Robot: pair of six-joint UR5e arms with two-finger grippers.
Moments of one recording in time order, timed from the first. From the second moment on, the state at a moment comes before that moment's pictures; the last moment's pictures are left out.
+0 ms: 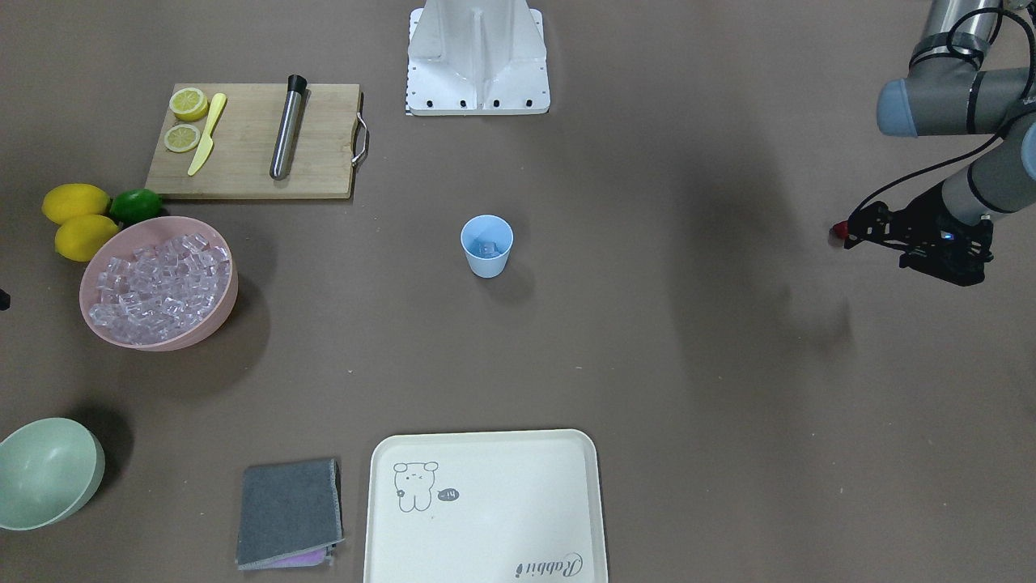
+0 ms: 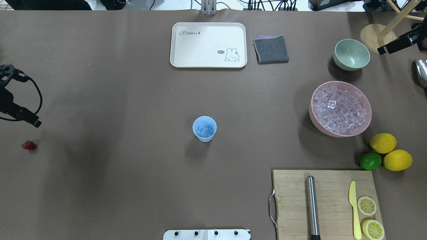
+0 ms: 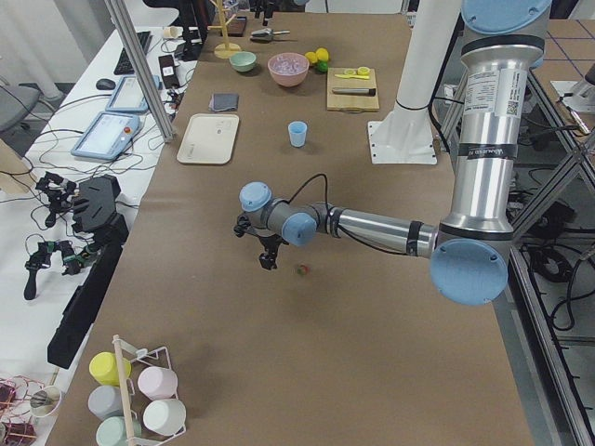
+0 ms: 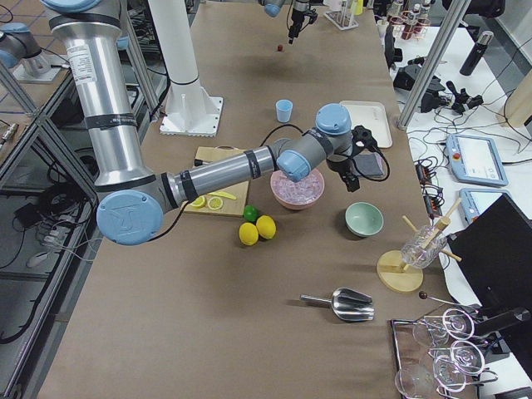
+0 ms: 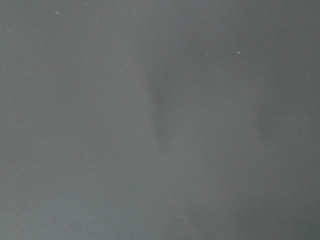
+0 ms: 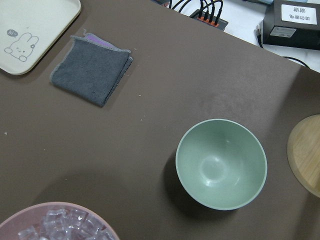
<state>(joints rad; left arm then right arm) -1.04 -1.61 -1.62 -1.84 -2.34 -0.24 1.30 -1.37 1.70 -1.16 2.30 0.19</state>
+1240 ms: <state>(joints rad) -0.98 -1.59 -1.57 -1.85 -2.34 -0.26 1.27 -1.38 1.70 -1.15 2.22 0.19</state>
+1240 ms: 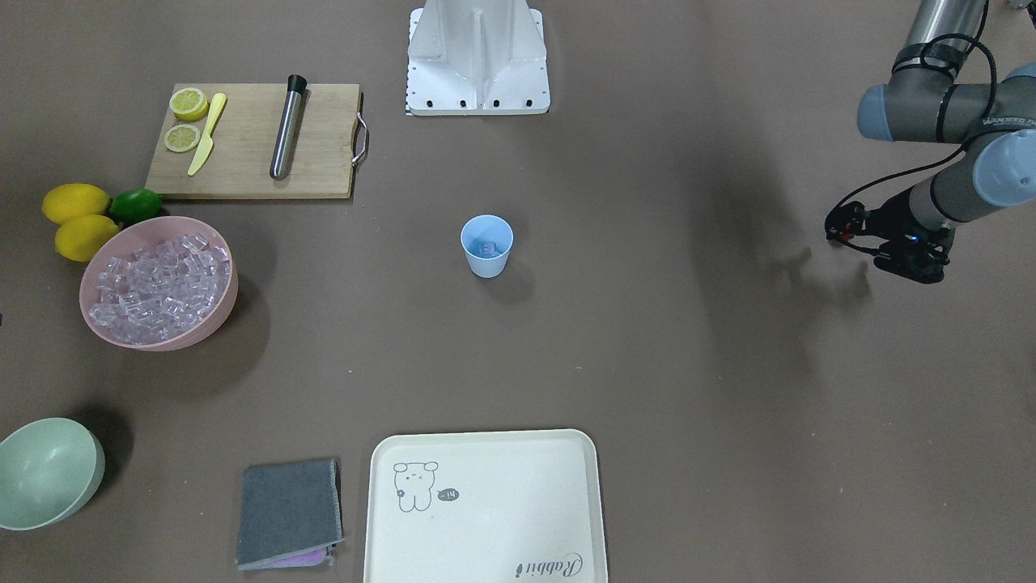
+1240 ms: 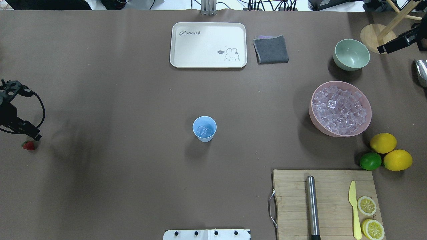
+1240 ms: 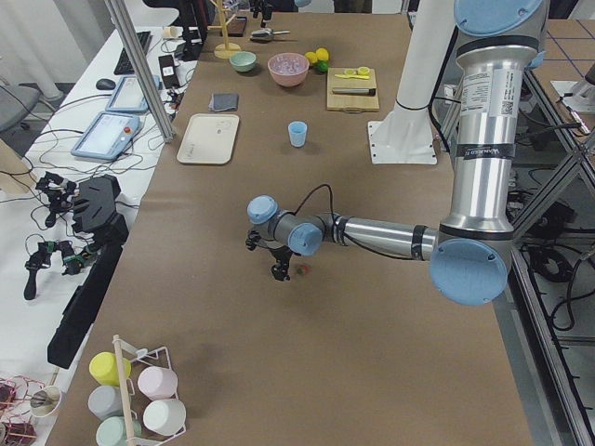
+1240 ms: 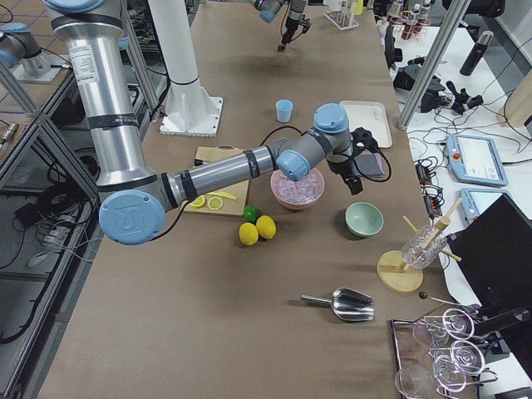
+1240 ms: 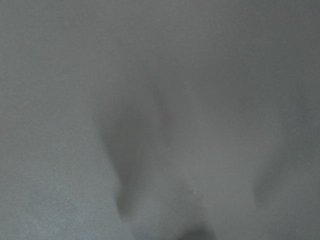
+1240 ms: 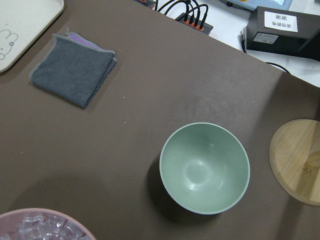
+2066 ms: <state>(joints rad) -0.96 -1.55 -1.58 -1.85 -2.35 -0.27 1.25 -1.38 1.70 -1.15 2.18 0.19</state>
